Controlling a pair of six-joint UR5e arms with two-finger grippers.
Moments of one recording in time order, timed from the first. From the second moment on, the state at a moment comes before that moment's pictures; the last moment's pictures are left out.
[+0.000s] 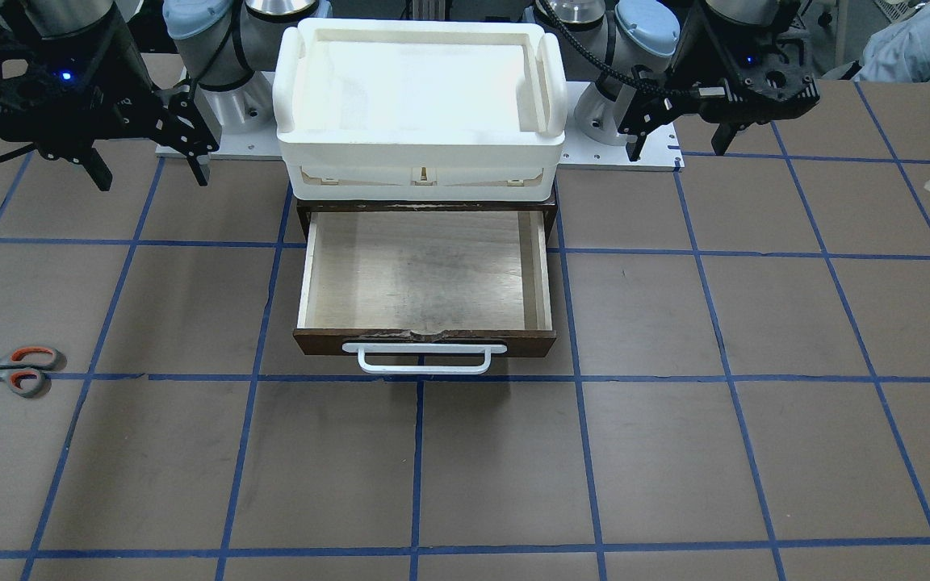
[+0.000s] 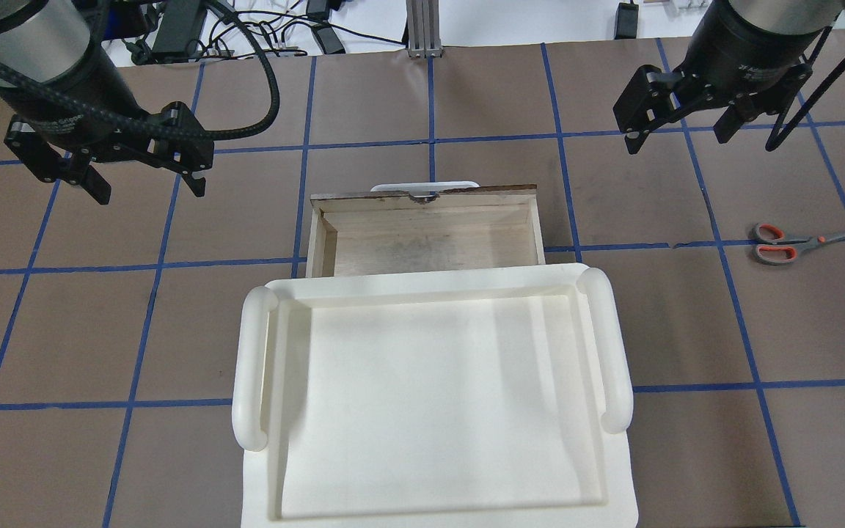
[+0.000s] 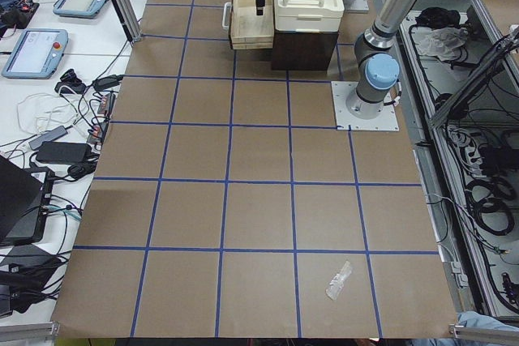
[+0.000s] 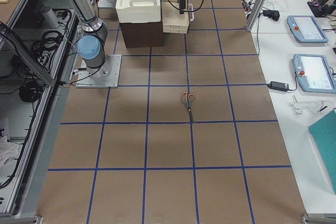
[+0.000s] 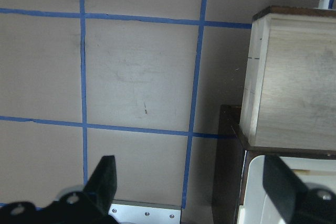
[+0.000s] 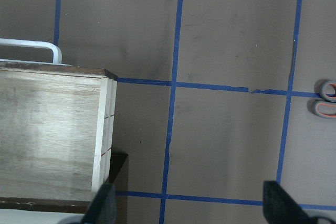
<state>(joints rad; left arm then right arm) -1.56 -1.49 -1.52 -1.73 1.63 -0.07 1.53 -1.63 1.54 -1.57 -1.56 -0.13</state>
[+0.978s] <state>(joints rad) -1.56 -1.49 -1.52 -1.73 1.62 -0.07 1.40 -1.58 1.55 -1.70 -1.55 0.10</state>
